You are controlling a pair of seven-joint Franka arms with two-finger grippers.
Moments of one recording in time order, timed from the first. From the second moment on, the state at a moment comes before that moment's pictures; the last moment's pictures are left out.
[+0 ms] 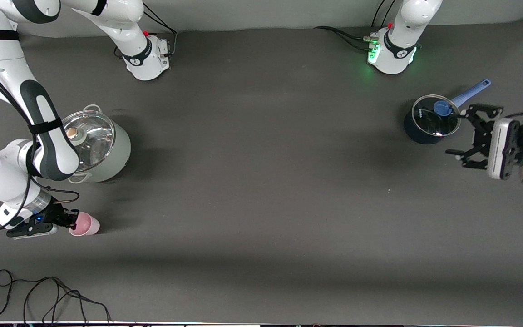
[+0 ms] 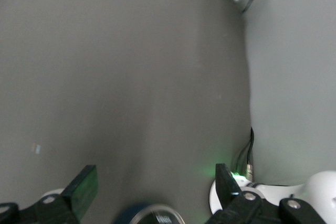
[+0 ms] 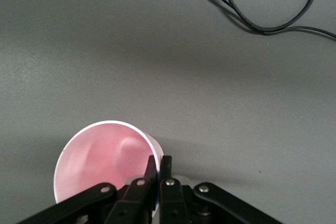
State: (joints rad) left arm 1.08 0.69 -1.36 -1.43 0.08 1.24 0.89; right arm -0.28 0.58 0.07 -1.82 -0.02 2.66 -0.35
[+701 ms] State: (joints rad) left arm 1.08 0.27 -1.28 -1.42 0.11 1.17 0.10; right arm -0.28 0.61 0.07 -1.79 -0.02 2.65 -0.36
